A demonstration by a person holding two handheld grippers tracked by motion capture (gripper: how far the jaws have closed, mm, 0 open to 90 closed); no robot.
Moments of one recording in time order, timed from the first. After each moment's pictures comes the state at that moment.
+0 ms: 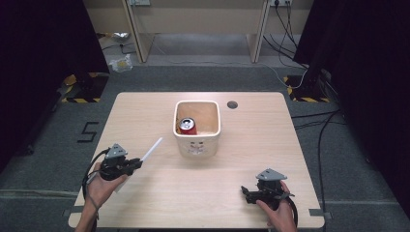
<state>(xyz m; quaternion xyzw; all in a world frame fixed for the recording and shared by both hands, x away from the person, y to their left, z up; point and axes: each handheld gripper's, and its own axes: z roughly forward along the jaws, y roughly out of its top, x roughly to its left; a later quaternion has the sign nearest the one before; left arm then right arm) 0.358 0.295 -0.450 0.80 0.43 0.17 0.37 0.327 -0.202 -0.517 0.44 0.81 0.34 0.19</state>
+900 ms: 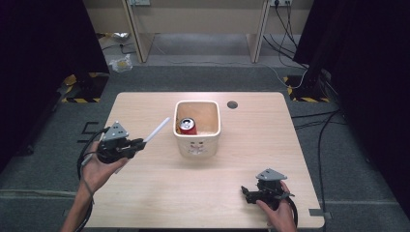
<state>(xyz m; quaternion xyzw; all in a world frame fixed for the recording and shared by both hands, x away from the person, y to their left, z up) 0.366 0.263 -0.362 0.82 0.36 0.20 0.39 0.327 -0.202 -0.517 0.44 0.81 0.34 0.19</state>
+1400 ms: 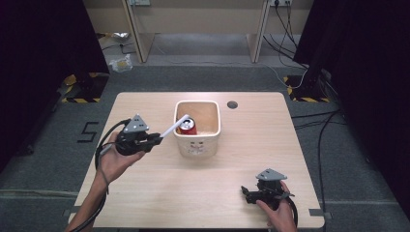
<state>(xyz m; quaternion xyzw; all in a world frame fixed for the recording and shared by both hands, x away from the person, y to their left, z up) 0.385 0.218 -0.349 0.84 0.32 0.19 0.39 0.327 -0.202 -0.517 0.44 0.81 0.34 0.19</state>
